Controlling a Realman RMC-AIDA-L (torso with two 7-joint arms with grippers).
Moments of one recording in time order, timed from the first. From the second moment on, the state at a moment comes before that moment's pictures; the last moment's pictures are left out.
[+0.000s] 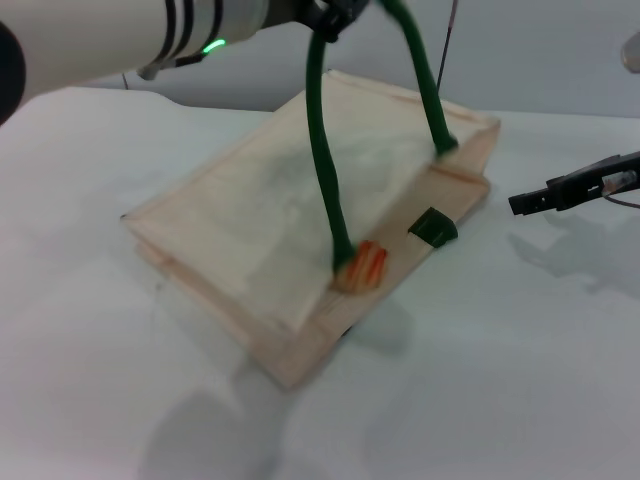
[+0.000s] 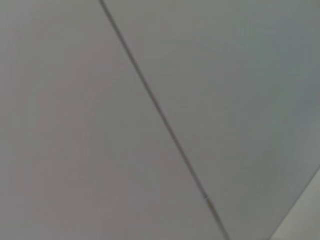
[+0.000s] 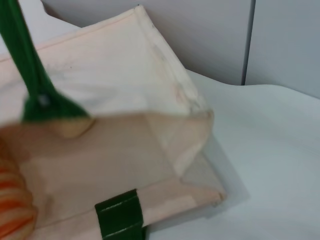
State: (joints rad) left arm -0.49 -2.02 1.73 1.77 -0.33 -0.82 0.36; right arm 1.15 2.03 -2.88 0.53 -0.22 -1.11 1.81
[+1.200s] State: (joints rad) left arm -0.28 -2.03 1.64 1.57 -0.75 -0.21 0.60; right arm 0.86 2.04 -2.87 0.47 0.83 -1.31 1.12
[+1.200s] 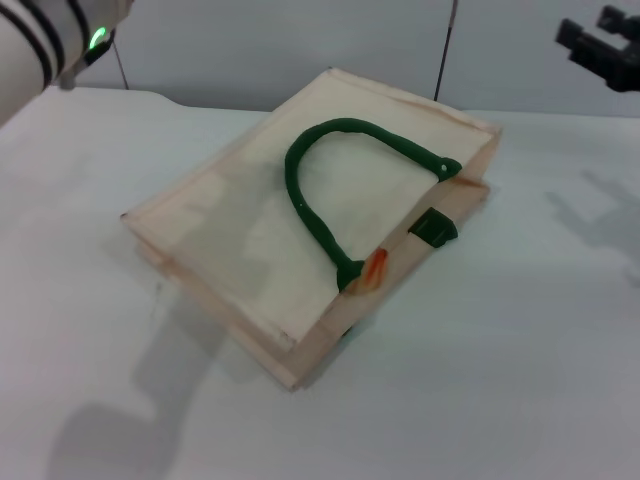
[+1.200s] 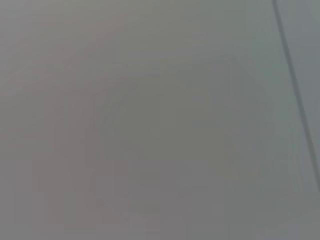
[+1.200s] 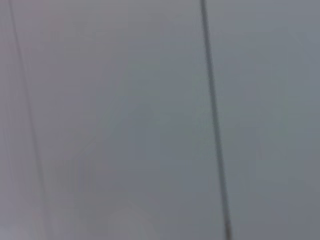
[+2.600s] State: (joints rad) left arm -0.17 -2.03 1.97 0.99 -0.76 0.67 0.53; right arm 0.41 2.05 -2.47 -0.16 1.12 -1.34 0.11
